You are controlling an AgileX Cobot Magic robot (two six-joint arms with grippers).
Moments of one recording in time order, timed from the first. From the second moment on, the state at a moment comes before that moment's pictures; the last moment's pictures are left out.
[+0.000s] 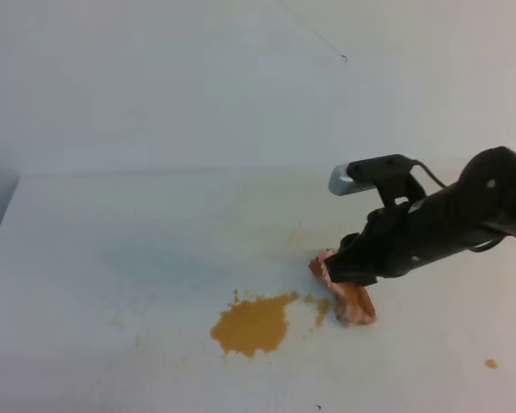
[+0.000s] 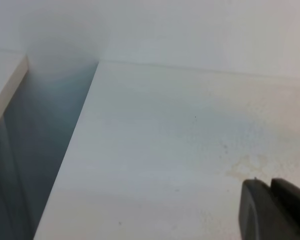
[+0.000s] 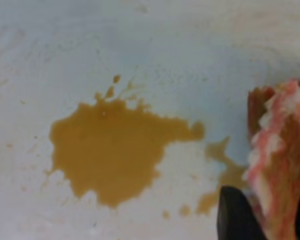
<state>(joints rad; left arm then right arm) -0.04 -0.01 0.01 0.04 0.29 -0.27 0.43 1.79 -1.13 0.60 0.45 -0.50</state>
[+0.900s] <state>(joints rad) -0.04 0.00 0.00 0.04 0.29 -0.27 0.45 2.09 -1.42 0.16 0.58 -0.02</state>
